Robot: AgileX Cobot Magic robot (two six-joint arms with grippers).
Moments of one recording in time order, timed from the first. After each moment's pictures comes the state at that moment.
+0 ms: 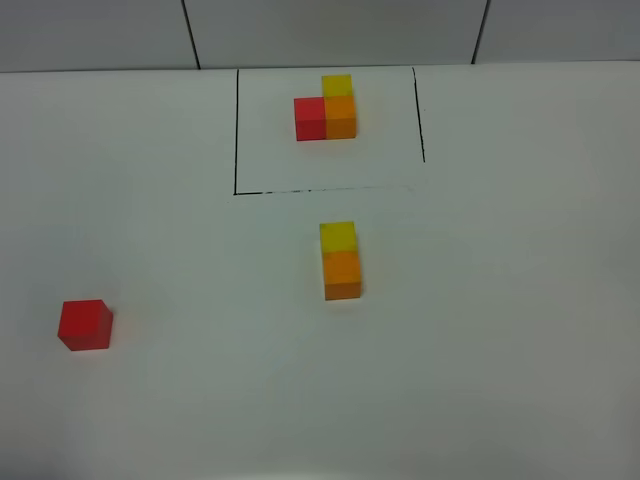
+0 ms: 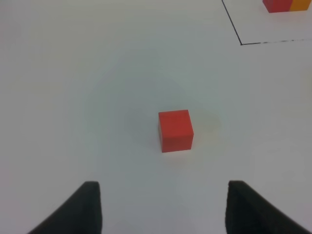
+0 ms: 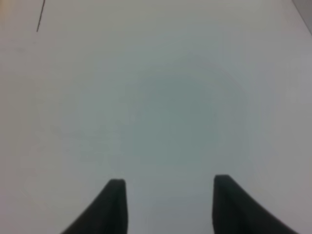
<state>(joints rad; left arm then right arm) -0.03 0.00 -0.50 0.00 1.04 0.03 -0.01 0.05 -0.50 -0.05 1.06 0.08</state>
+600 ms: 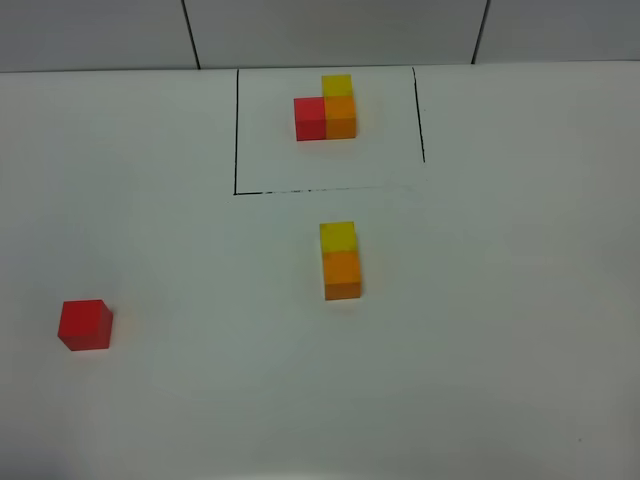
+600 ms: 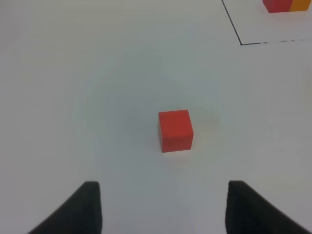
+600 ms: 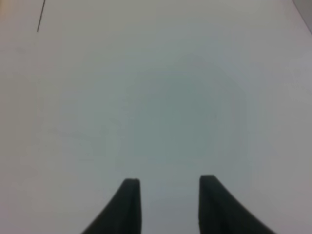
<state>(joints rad) -0.03 0.00 -0.50 0.00 1.04 0.03 -0.01 0.05 -0.50 -0.05 1.06 0.08</state>
